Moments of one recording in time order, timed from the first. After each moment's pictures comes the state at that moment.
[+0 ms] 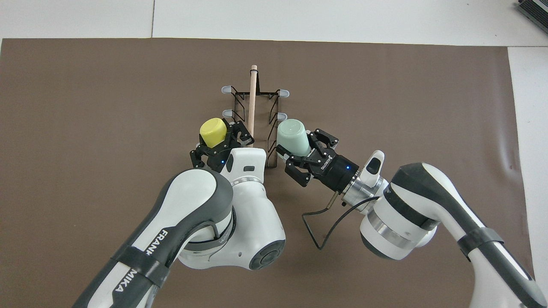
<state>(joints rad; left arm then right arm) -0.95 0.13 0.24 -2.07 1.23 2.27 -2.09 0.26 0.07 0.19 -2.26 2.38 2.41 -2.24</state>
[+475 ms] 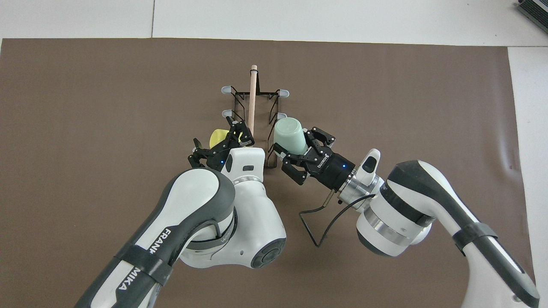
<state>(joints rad) -0.95 0.13 0.25 -2.06 1.23 2.26 -2.11 0.26 0.10 0.19 -2.23 2.41 2.40 -2.27</state>
